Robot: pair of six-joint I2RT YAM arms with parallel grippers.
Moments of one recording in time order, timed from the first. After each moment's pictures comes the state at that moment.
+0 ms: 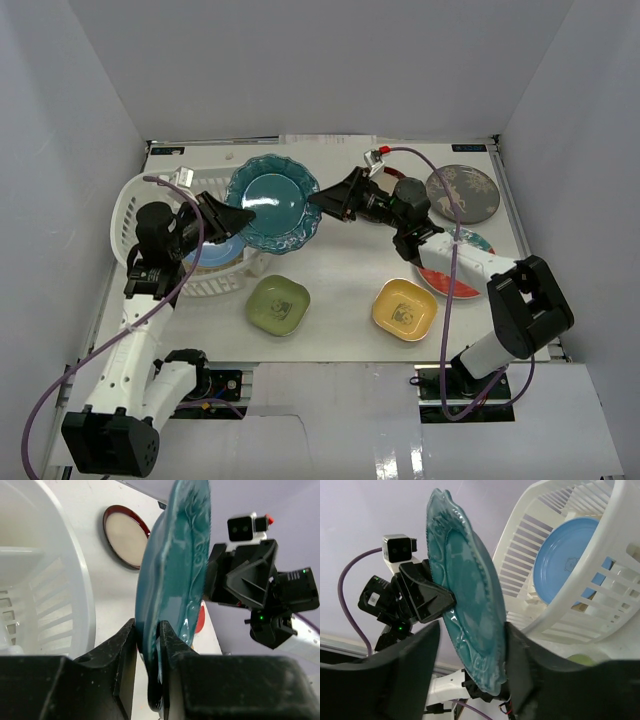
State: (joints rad) left arm -0.07 0.86 0.78 -0.08 0.57 -0.72; right arm 0.58 1.53 0.92 0.75 -0.59 1.21
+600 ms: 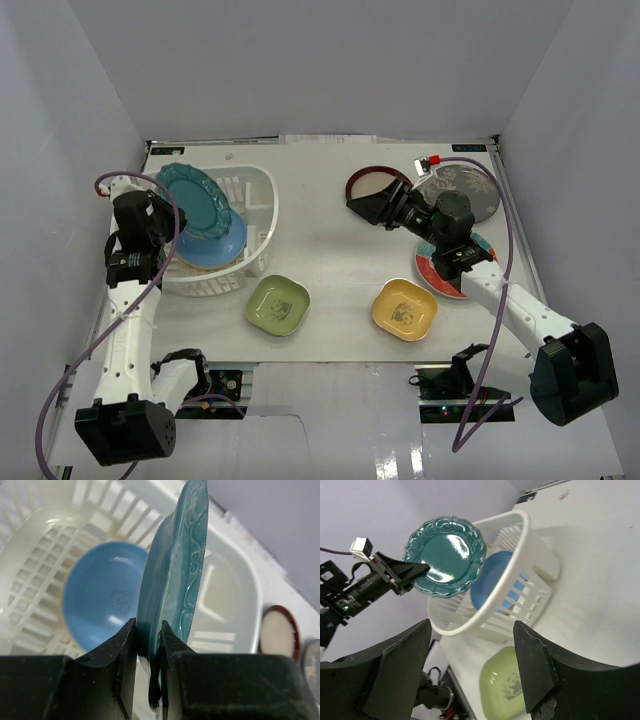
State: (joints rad) left arm 0.13 0.94 0.98 -0.42 -0.02 -0.58; right arm 0.47 1.17 0.75 0.46 -0.46 0.89
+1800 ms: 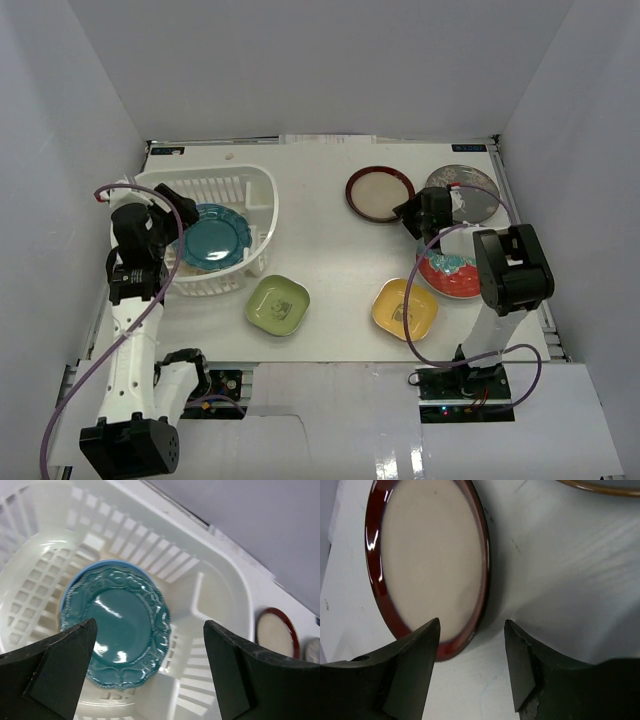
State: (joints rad) left arm 0.13 0.84 0.83 -0.31 -0.07 -0.51; right arm 0.21 1.75 0.81 0.31 0.06 0.98
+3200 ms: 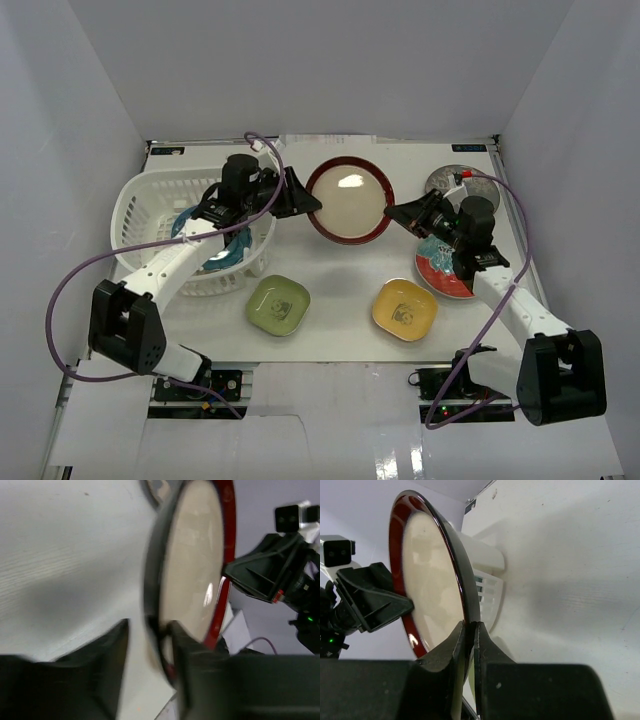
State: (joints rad) left arm -0.44 1.44 1.16 -0.13 0.47 -0.60; right arm 0.20 1.14 0.64 0.34 -0.53 1.00
